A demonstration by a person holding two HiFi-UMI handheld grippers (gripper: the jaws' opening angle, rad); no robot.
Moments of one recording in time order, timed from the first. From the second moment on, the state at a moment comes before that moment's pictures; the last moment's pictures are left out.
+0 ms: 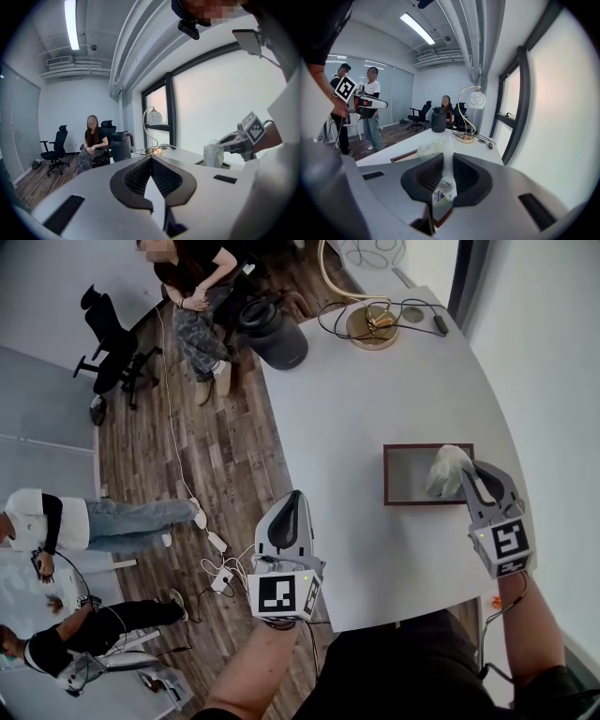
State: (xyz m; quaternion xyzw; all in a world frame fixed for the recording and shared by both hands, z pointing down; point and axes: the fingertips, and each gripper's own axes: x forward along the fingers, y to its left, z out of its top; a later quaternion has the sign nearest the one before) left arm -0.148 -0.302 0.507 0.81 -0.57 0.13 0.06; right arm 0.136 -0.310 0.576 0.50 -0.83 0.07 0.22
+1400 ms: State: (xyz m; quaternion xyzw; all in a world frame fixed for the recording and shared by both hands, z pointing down) left arm -0.171 -0.280 0.348 0.81 -0.59 0.05 0.00; right arm 0.145 -0.304 0.392 0.53 -0.84 0.01 0.12
